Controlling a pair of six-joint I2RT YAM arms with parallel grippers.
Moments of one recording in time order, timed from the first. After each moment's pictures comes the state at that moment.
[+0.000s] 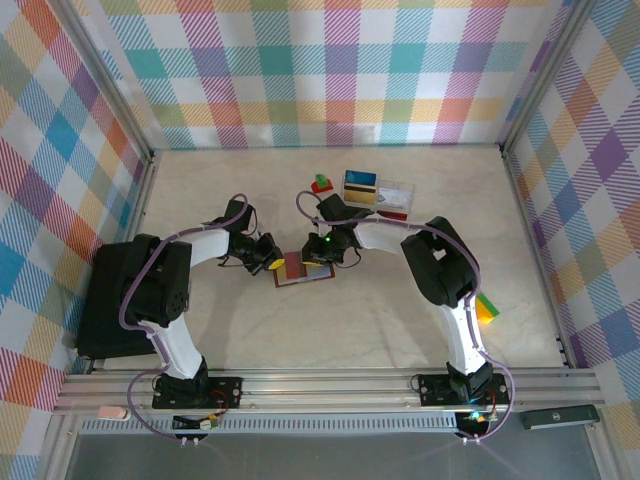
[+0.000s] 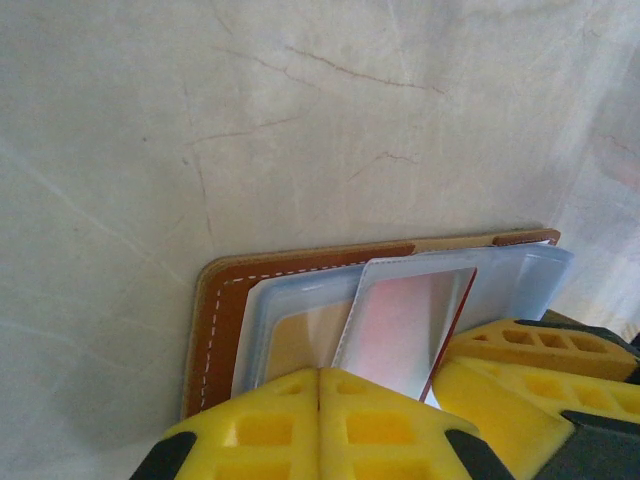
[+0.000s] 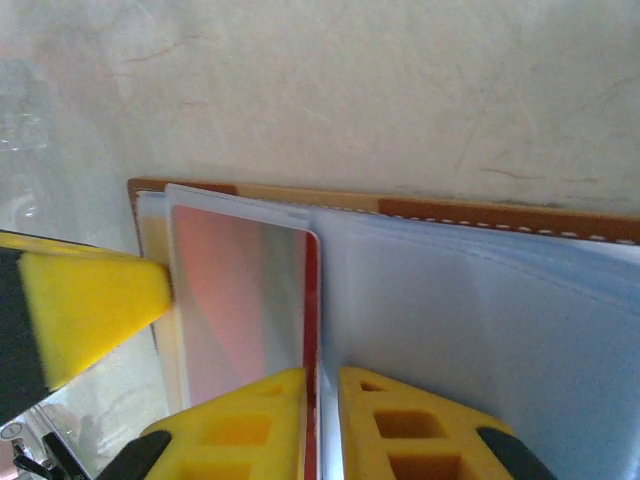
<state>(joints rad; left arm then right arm) -0.24 1.81 0.99 -0.37 0.55 -0.80 0.68 2.12 1.43 -0.38 -0.49 0.69</state>
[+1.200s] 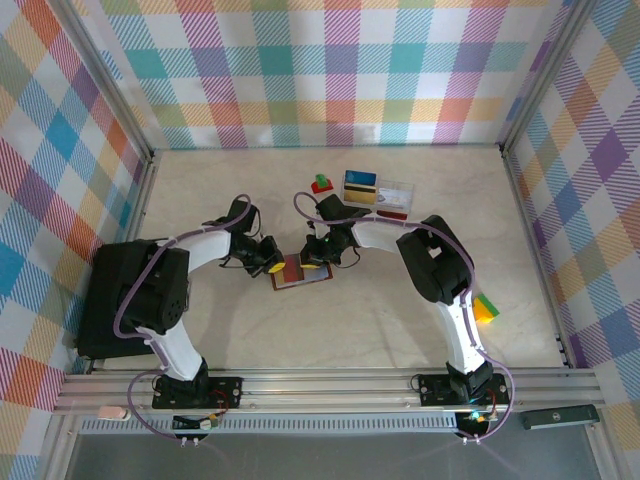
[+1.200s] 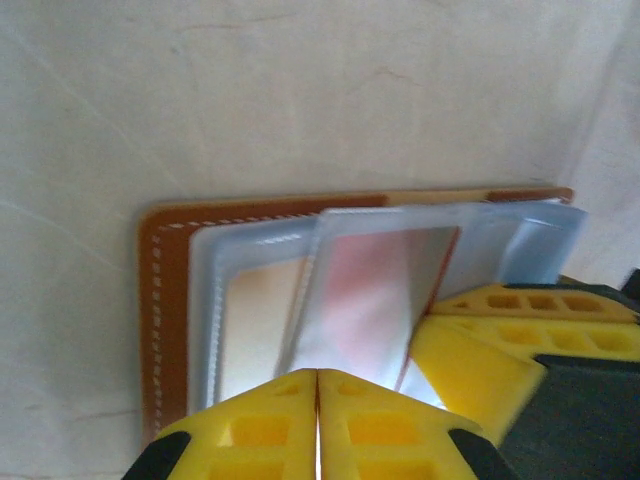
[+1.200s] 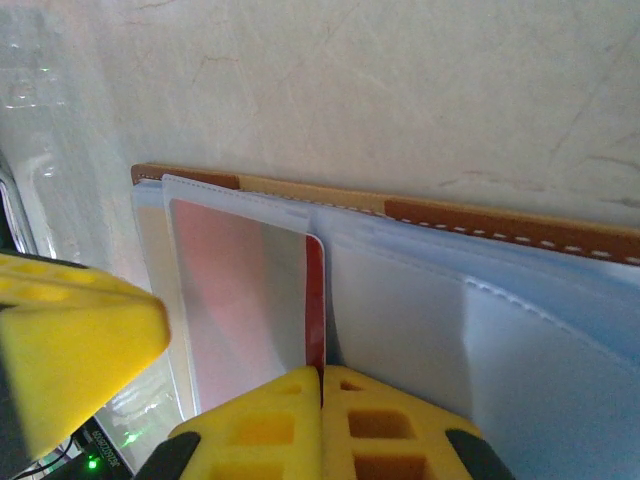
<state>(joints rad) -0.27 1.76 0.99 -0.45 0.50 -0.78 0.68 2.16 1.46 -0.40 -0.59 0.64</state>
